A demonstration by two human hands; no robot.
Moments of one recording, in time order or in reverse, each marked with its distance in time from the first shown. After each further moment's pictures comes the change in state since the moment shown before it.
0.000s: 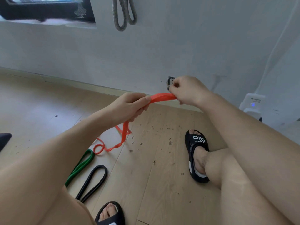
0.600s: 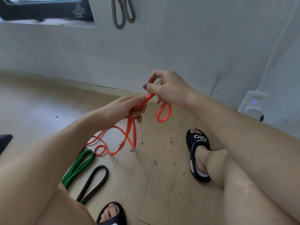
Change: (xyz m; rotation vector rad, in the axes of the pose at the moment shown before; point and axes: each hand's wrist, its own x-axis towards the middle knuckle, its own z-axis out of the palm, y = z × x) left_hand -0.002 -0.012 -0.008 -0.134 -0.122 -0.070; right_hand -0.017 -0.041 0.009 0.568 -0.062 -0.249
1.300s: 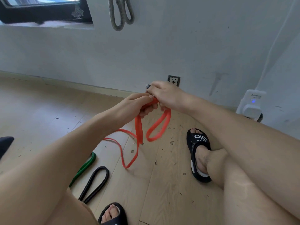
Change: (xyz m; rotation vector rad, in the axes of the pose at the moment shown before) left_hand 0.013 0.018 0.025 -0.012 0.083 0.110; right_hand 0.005 0.014 0.012 -0.030 -0.094 0.102
